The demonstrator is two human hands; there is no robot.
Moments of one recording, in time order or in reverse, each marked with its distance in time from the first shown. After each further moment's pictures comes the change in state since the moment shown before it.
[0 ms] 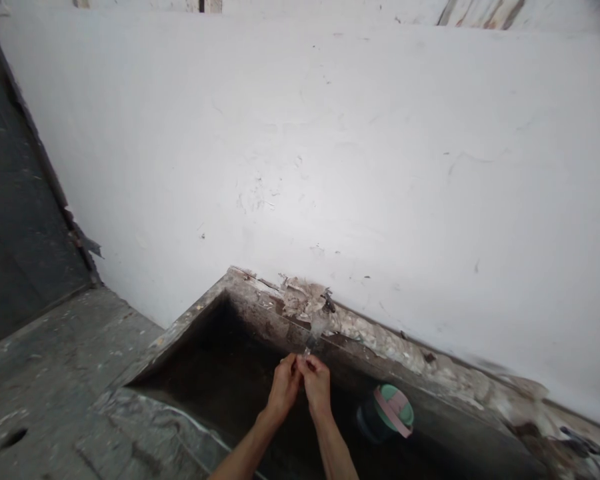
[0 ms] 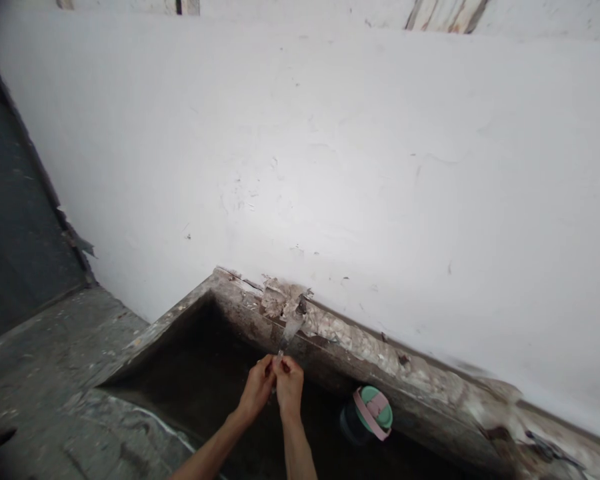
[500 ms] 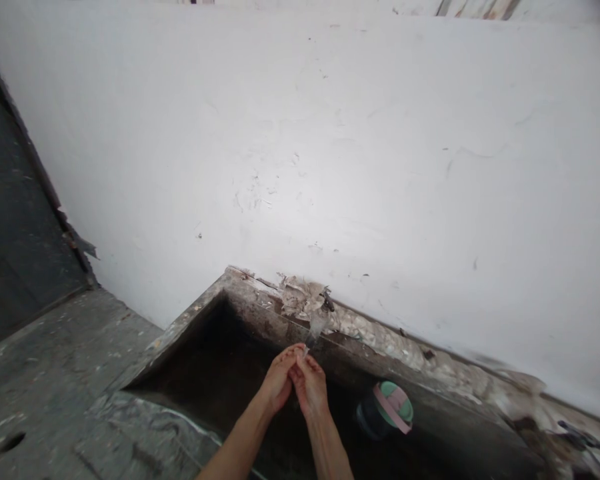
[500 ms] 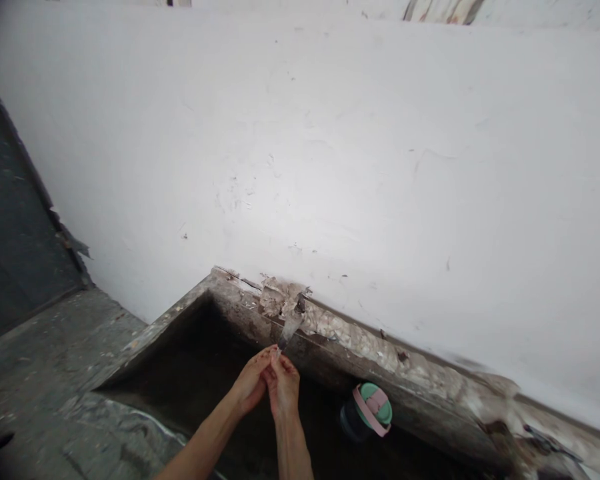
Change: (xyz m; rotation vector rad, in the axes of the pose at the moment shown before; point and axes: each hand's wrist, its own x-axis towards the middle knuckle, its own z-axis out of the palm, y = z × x) left_hand 0.012 0.013 -0.002 -0.744 -0.038 -0.332; right_hand -0.008 0.003 0.016 0.134 -0.045 0.031
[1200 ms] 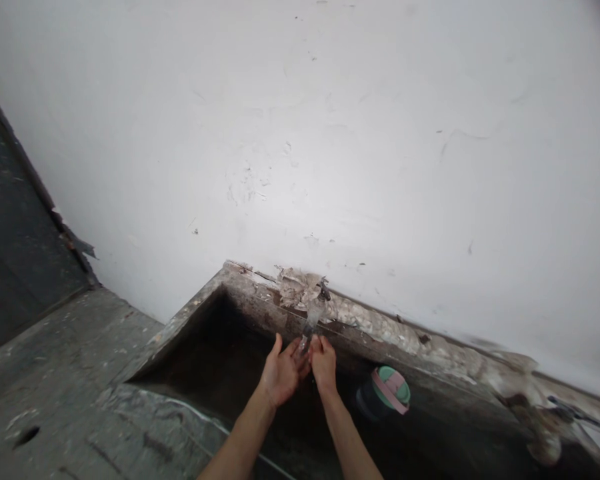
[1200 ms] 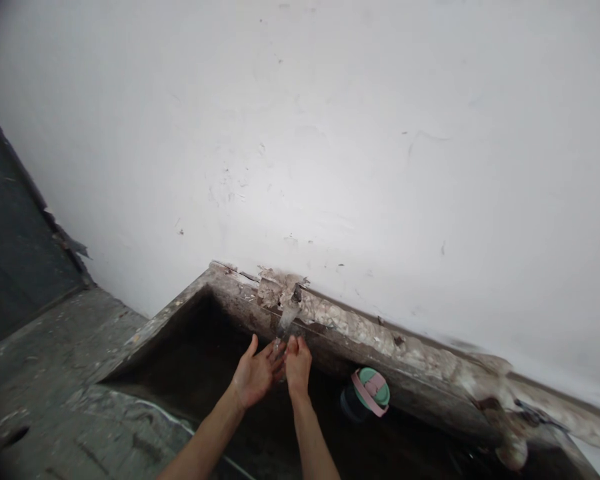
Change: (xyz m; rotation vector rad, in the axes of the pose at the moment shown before) left_hand -0.013 0.004 0.003 -0.475 -0.152 -0.402; right_hand 0.025 -0.021 -0.036 -0.690 0.183 -0.232
